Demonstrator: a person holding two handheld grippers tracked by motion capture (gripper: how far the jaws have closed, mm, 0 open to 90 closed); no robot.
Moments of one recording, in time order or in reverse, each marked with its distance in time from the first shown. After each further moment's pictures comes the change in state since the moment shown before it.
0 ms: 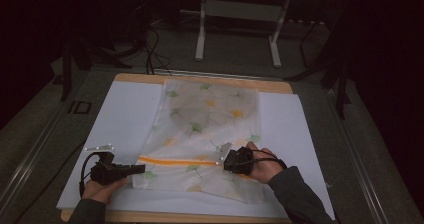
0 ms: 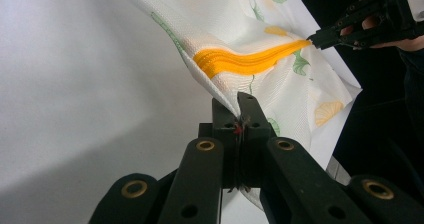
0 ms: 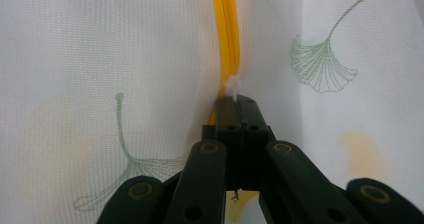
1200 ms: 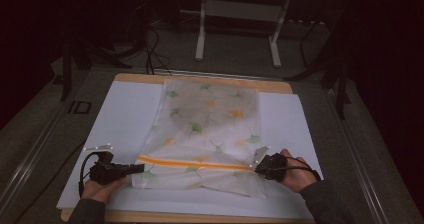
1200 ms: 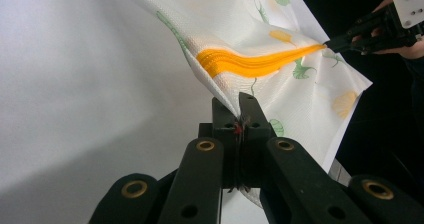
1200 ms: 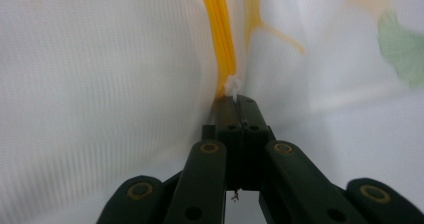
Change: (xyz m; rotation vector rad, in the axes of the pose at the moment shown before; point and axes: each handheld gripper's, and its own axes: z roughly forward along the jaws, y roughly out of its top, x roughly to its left) left arm 0.002 0.000 -0.001 -0.004 0.008 -0.005; right arm -0.002 -0.093 -0.020 0.051 -0.020 0.149
